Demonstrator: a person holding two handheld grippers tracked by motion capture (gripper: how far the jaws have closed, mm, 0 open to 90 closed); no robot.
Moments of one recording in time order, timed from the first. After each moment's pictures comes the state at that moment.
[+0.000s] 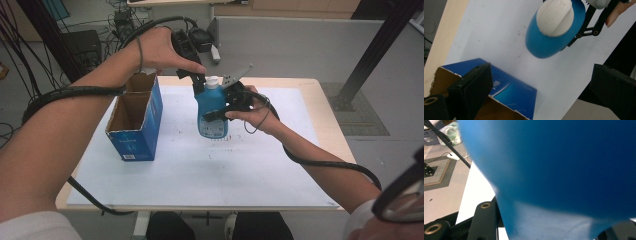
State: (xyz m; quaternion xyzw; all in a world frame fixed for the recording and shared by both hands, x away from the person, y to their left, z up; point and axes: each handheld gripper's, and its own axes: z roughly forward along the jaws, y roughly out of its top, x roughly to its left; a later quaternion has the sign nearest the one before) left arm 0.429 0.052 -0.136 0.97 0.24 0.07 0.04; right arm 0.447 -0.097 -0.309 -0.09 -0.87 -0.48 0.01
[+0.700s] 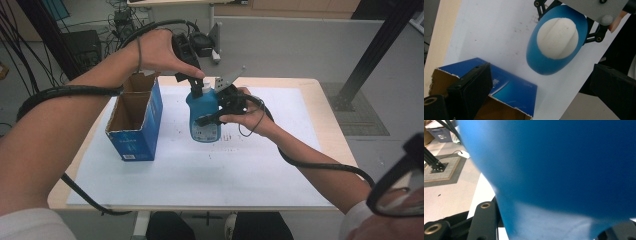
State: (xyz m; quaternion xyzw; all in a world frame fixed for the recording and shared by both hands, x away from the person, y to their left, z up) left arm 0.423 0.052 -0.141 0.97 0.22 0.05 0.02; right arm 0.434 -0.079 -0.304 -0.04 -0.87 -0.49 0.02
